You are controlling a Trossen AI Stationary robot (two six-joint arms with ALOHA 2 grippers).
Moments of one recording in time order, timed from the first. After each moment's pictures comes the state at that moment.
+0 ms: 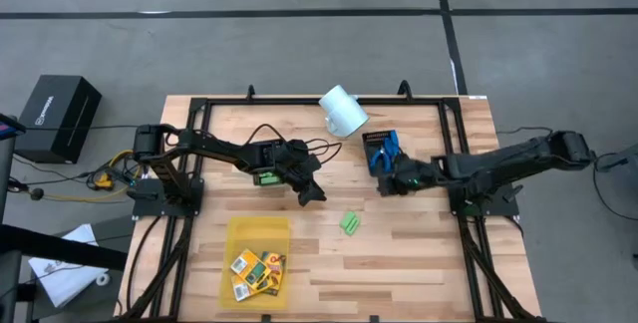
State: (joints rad) left arm 0.12 1.72 0.90 0.15 0.42 -0.57; right arm 0.06 1.08 0.48 -0.22 0.11 1.29
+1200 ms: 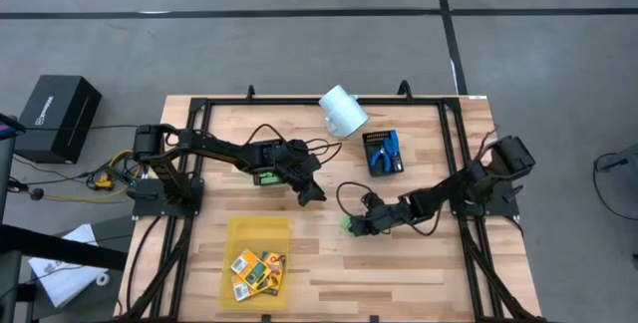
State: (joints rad) left arm 0.12 1.72 0.90 0.15 0.42 -0.57; right arm 0.36 1.70 0.58 0.39 0.15 1.54
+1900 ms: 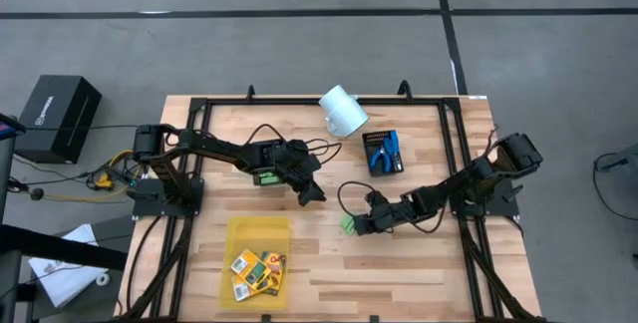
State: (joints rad) left arm 0.12 1.72 0.90 0.14 0.42 -0.56; right arm 0.36 1.63 0.58 0.25 0.14 1.54
